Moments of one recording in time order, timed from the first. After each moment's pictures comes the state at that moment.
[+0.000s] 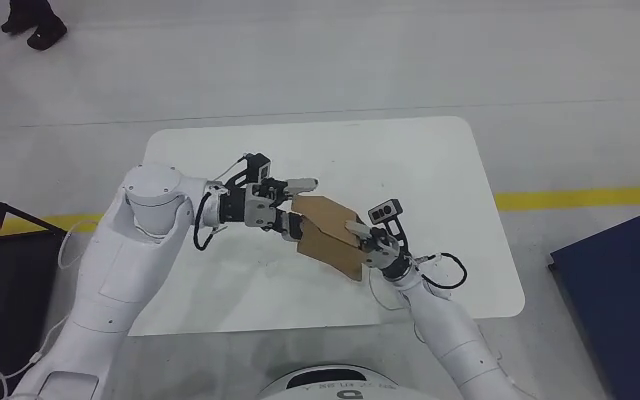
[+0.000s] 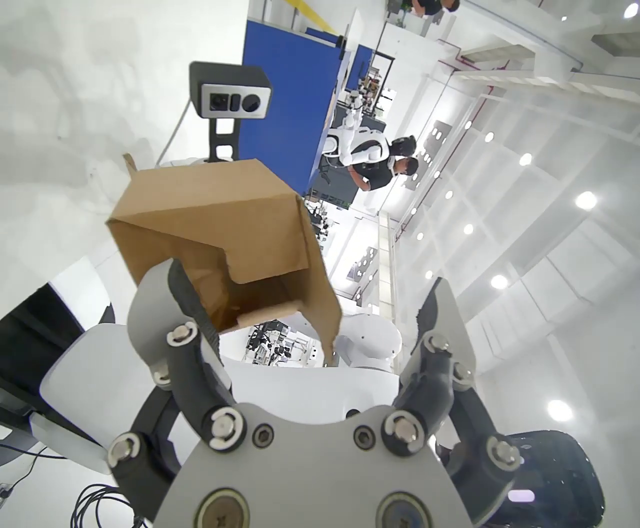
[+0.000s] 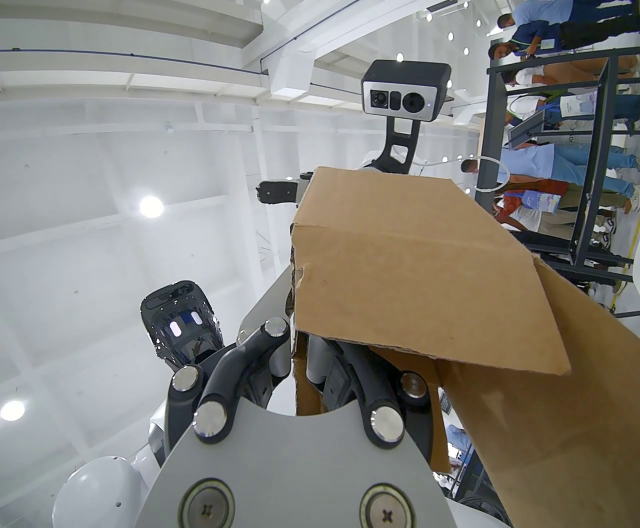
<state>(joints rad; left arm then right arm) 1.12 -1.04 -1.21 -1.76 -0.52 0.63 -1.15 -1.50 -1.40 1.23 -1.33 1.00 -0.32 1.26</state>
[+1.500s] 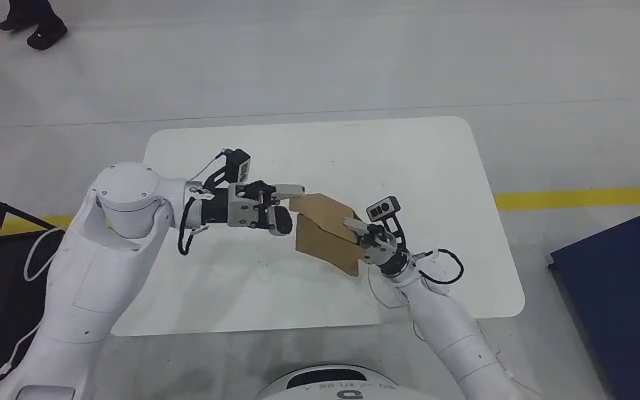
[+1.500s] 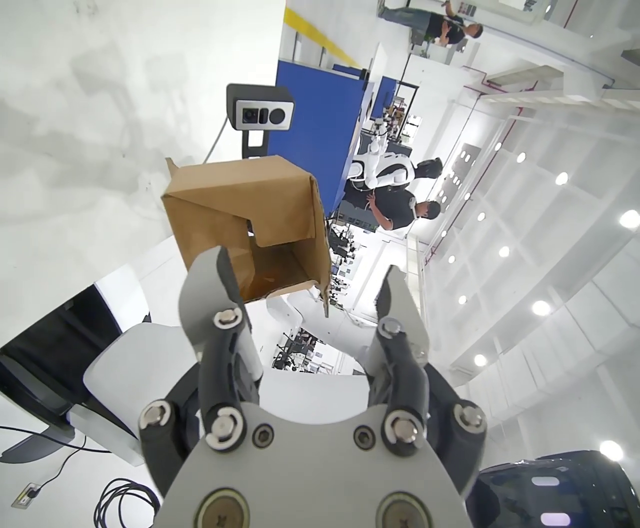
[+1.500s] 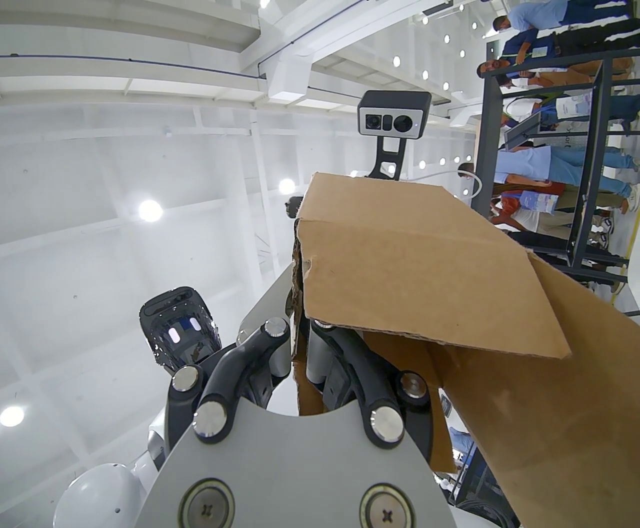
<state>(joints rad) 1.16 -0.95 -1.27 -1.86 -0.50 0.64 -1.11 -1.47 -1.39 1.20 -1.29 1.02 -0.33 1.24</state>
